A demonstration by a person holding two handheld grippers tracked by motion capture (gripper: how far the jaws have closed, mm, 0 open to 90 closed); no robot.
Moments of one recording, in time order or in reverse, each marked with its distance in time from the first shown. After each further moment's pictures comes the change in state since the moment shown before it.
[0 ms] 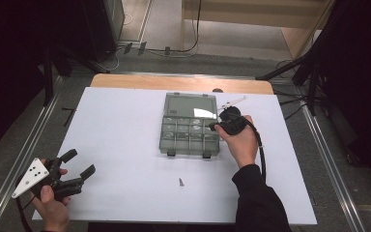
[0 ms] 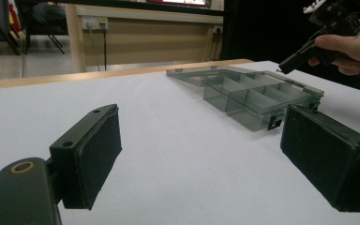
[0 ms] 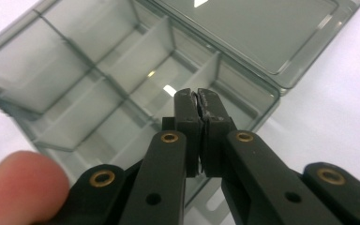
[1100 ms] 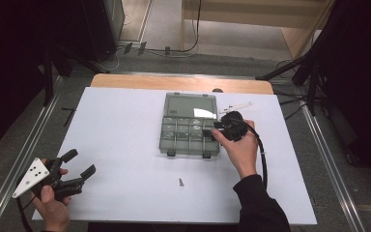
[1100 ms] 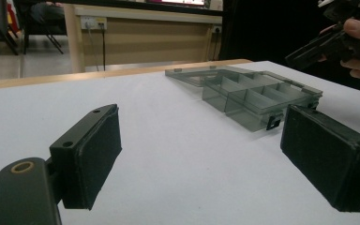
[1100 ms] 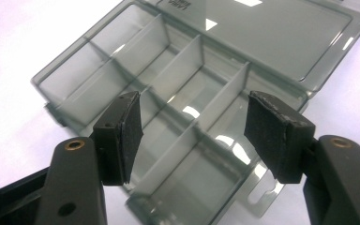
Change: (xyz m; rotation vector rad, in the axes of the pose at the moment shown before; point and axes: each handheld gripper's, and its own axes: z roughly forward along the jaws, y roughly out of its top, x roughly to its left) left arm 0.000 0.000 0.001 -0.002 -0.005 -0.002; right arm 0.019 -0.012 -0.016 -0.108 0.052 0.036
